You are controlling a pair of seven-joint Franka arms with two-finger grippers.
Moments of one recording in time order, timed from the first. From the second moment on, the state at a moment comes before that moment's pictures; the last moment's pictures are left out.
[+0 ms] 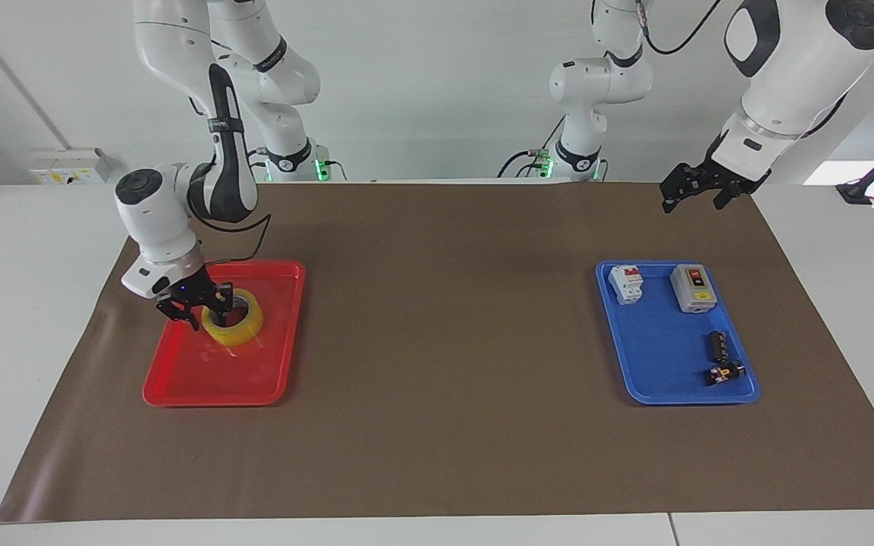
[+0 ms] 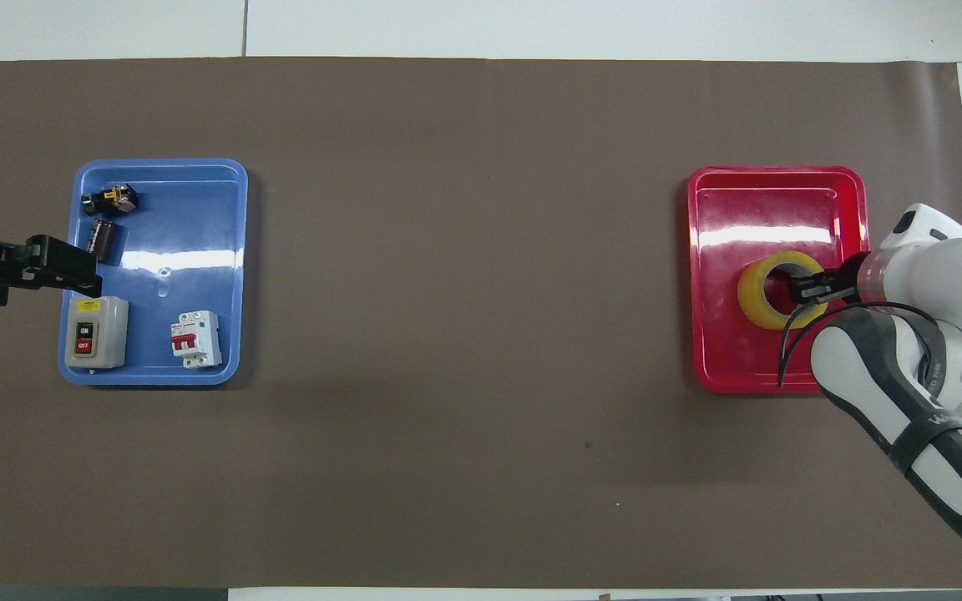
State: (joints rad) left arm -0.02 -0.04 -0.05 -1.66 -0.01 1.51 -0.07; right arm -0.18 0.13 0.04 -2.28 0.00 2.58 -0.36
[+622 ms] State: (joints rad) left arm -0.02 -0.04 -0.05 -1.66 -0.01 1.51 -0.07; right arm -0.15 -0.05 0.06 -1.82 -0.01 1.77 0.01
